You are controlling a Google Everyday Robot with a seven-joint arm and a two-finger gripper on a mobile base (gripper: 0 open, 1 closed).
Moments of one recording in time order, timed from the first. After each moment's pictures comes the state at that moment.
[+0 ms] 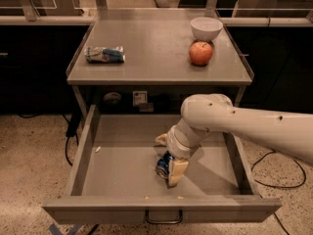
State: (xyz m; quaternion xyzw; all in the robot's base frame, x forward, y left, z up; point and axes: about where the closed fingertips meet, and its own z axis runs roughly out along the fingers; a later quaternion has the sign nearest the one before) arm 0.507 -0.036 0.618 -0.79 0.58 0.09 0.17
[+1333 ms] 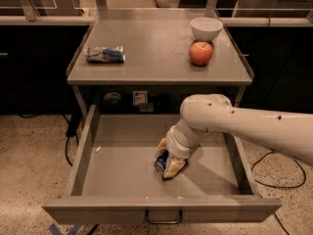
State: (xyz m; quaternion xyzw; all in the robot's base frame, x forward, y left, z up) arm 0.507 -0.036 0.618 -0.79 0.58 0.09 0.17
